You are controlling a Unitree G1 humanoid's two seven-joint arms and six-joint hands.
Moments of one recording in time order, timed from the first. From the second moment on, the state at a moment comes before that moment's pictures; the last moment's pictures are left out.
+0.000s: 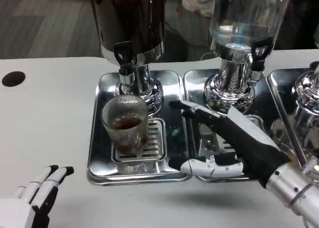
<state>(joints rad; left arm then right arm) 0.98 0.26 0.16 -0.65 0.95 -0.28 0.20 -0.04 -0.34 0.19 -0.06 -0.25 -0.16 0.35</state>
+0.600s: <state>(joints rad) 1.08 0.24 0.19 -0.61 0.95 -0.35 0.25 -0.19 -0.19 0.25 0.11 -0.35 -0.07 0.20</state>
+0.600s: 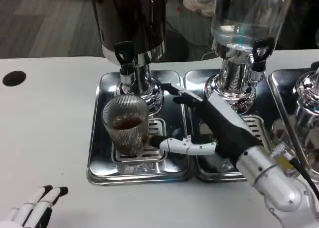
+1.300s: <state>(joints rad) 1.14 0.23 0.23 -0.55 0.91 -0.42 0.30 -0.28 -0.08 0.30 0.19 -0.37 -0.01 0.13</state>
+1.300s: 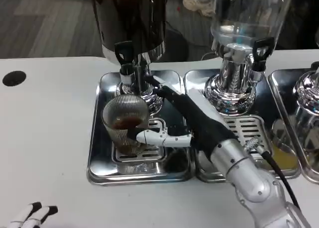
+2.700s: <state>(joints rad) 1.14 0.24 0.27 -0.48 0.85 -0.43 0.27 -0.34 0.04 0.36 0.42 -0.37 -0.05 -0.03</state>
